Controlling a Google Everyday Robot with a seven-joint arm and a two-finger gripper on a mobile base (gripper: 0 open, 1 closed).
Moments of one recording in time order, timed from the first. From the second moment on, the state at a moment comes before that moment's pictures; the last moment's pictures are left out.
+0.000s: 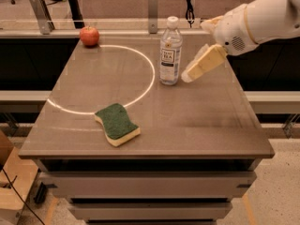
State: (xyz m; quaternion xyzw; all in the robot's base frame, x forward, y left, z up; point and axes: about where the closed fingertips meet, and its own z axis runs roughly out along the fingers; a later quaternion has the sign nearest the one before) arm 0.600 -0.120 0.964 -0.55 0.72 0.12 0.42
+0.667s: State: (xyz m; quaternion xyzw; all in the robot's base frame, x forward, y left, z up) arm 0.639 -0.073 0.954 -0.54 0.67 0.22 0.46
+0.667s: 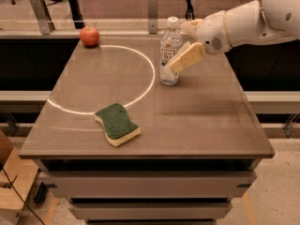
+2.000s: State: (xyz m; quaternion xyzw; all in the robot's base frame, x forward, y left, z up) arm 0.663 -0.040 0.967 -0.52 0.62 0.31 0.51
